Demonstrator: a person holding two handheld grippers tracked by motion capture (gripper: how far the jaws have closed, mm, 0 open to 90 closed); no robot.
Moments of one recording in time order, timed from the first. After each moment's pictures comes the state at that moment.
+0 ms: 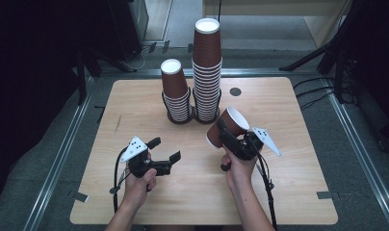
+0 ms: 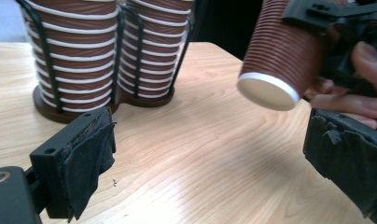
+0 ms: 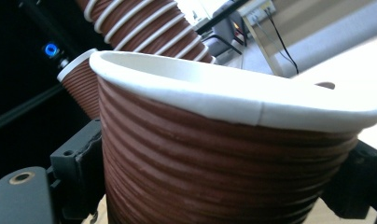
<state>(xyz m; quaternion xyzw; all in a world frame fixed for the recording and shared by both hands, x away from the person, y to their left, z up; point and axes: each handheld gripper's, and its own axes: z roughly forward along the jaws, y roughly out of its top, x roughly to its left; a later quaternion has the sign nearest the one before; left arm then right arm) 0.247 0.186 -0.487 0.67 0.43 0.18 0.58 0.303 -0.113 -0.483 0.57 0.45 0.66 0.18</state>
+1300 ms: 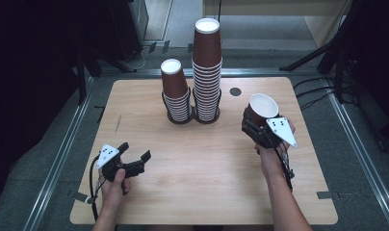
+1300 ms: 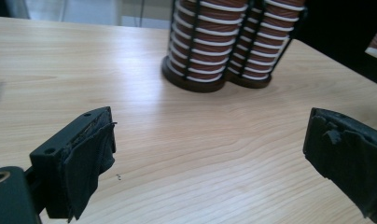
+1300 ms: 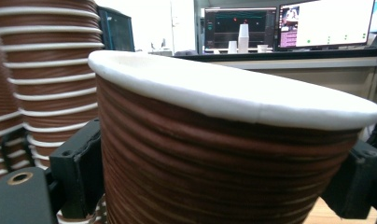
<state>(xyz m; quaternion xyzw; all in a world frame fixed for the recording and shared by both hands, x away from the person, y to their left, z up) 0.234 0.264 -0.519 0.63 0.52 0.26 0.52 0.343 -0.179 -0.484 0.46 0.53 0.57 0.43</state>
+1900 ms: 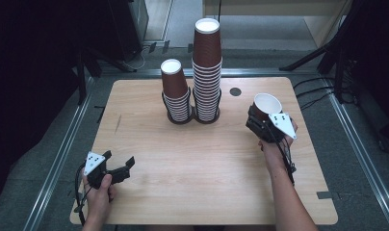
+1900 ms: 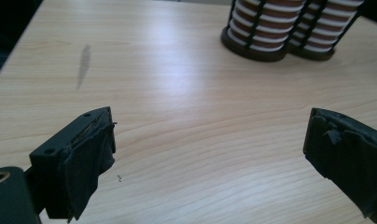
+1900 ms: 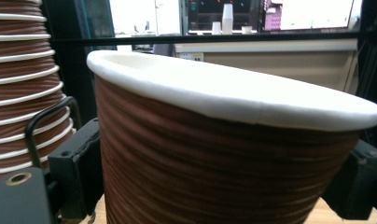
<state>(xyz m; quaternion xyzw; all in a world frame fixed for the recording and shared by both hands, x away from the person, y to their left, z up) 0.221 0.305 -0.543 0.63 0.56 0.29 0.45 0.369 -0.193 -0.502 0.50 0.53 0.53 0.44</state>
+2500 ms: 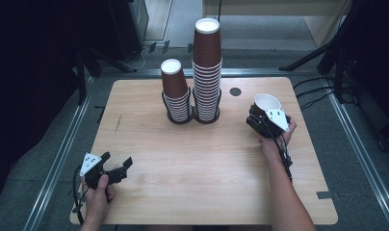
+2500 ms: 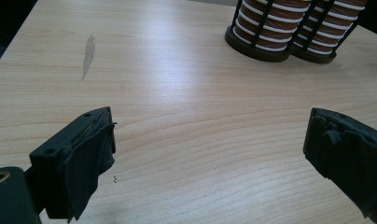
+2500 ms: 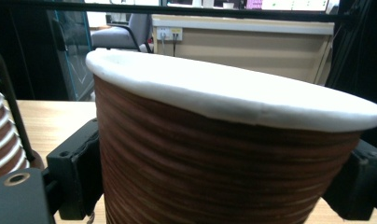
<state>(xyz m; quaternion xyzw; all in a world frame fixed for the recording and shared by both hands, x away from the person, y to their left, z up) 0.222 0.313 -0.549 0.62 0.56 0.27 0.48 0.400 -0.195 -0.526 0.52 0.55 0.47 0.46</state>
